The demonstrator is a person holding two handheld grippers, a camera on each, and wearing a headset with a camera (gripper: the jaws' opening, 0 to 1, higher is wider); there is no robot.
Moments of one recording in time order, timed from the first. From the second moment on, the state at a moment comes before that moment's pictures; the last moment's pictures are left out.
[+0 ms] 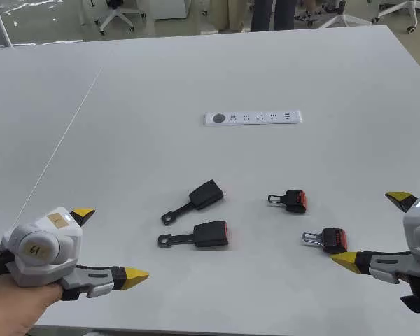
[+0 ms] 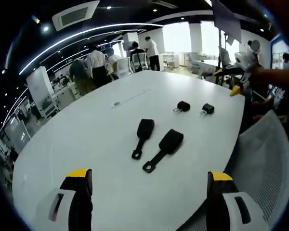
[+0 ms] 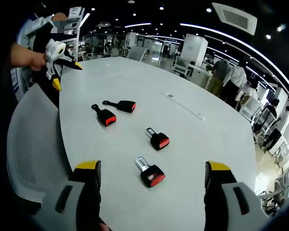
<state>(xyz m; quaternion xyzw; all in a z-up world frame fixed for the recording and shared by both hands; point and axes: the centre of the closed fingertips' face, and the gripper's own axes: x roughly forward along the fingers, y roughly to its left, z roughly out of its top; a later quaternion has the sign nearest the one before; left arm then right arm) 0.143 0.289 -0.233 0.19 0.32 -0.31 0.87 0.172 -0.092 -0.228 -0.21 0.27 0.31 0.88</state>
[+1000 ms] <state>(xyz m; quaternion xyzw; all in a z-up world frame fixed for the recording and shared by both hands) 0.156 0.296 -0.239 0.20 0.31 -0.30 0.88 0.172 -0.085 -0.231 -0.20 0.29 0.32 0.88</state>
